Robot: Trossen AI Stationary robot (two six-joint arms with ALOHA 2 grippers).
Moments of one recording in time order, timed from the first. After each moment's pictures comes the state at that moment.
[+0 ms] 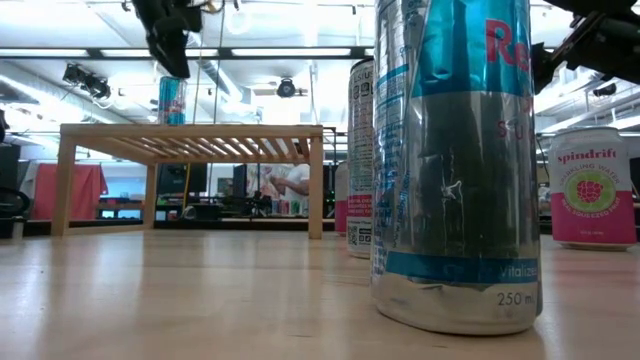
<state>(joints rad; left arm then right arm) 1.14 1.39 1.73 -1.30 0.11 0.58 -0.11 0.02 0.01 0.47 -0.01 0.26</state>
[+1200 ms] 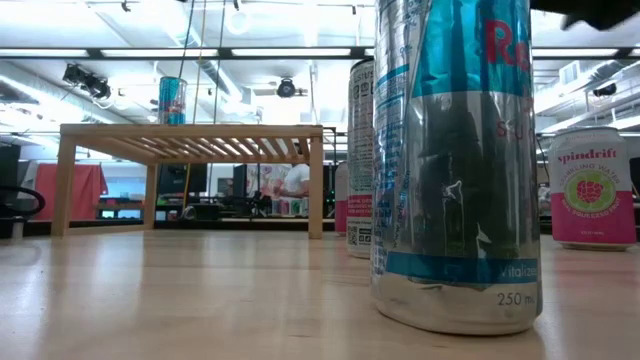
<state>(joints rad) 0.82 1.08 1.73 -1.30 0.36 0.21 -0.11 0.88 0.57 0.61 0.01 0.13</state>
